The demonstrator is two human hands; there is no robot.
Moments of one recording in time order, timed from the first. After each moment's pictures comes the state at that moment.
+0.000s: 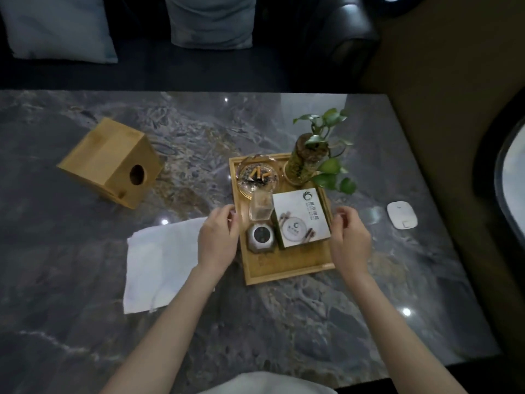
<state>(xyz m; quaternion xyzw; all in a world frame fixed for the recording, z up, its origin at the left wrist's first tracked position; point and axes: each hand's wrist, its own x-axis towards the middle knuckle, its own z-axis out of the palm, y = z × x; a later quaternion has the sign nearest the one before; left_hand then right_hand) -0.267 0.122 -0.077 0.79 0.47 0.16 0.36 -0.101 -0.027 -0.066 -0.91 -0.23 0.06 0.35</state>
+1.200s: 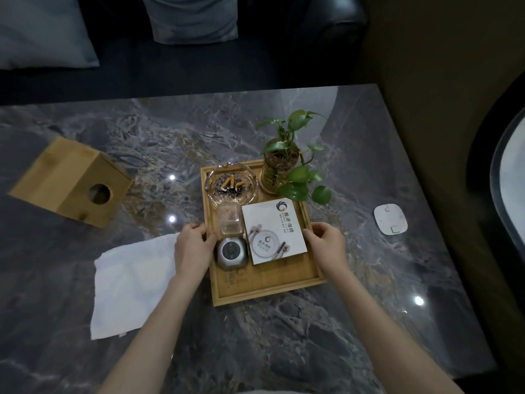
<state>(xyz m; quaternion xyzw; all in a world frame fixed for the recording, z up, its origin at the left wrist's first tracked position) -0.235 0.130 -0.099 0.75 0.56 0.07 0.35 -0.048 -0.022 -0.106 -0.87 -0.12 0.30 0.37</state>
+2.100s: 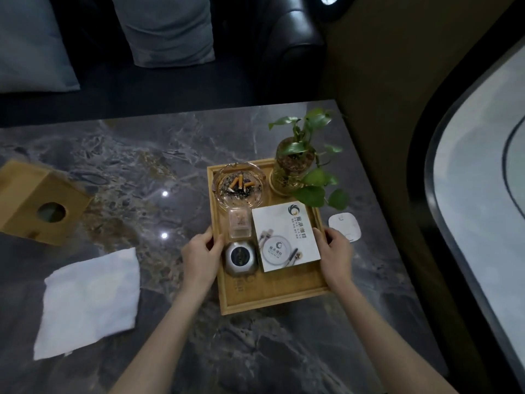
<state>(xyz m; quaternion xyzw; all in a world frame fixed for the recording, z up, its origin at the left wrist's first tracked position) -0.155 0.055 -0.071 0.73 0.51 0.17 0.42 0.020 -0.095 -0.079 -0.88 -0.17 0.18 0.40</state>
